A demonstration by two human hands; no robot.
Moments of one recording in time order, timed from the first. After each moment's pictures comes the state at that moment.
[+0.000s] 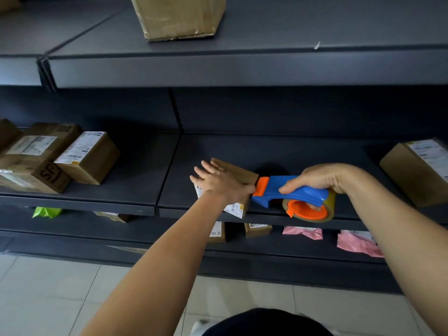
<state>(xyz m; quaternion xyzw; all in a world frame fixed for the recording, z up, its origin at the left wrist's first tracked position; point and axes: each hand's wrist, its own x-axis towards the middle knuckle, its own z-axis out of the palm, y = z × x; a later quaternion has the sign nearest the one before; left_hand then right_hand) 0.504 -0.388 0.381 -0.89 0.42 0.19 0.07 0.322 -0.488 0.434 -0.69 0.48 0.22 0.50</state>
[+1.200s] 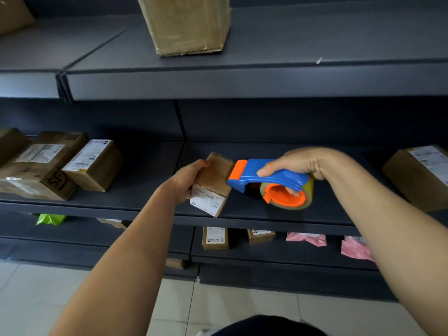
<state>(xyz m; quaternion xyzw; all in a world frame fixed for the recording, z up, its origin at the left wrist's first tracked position) 0.598 -0.360 0.395 -0.71 0.19 0.52 -0.43 0.371 -0.474 0.474 -0.72 0.43 0.14 0.53</state>
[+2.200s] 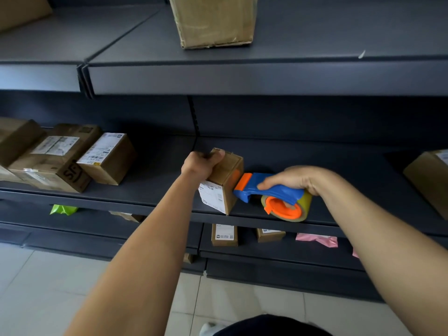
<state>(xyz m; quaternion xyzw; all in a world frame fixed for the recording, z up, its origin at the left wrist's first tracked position) 0.617 -0.379 0.388 -0.83 0.27 0.31 -0.37 0.401 -0.458 0.430 -0.68 0.48 0.16 0.53</state>
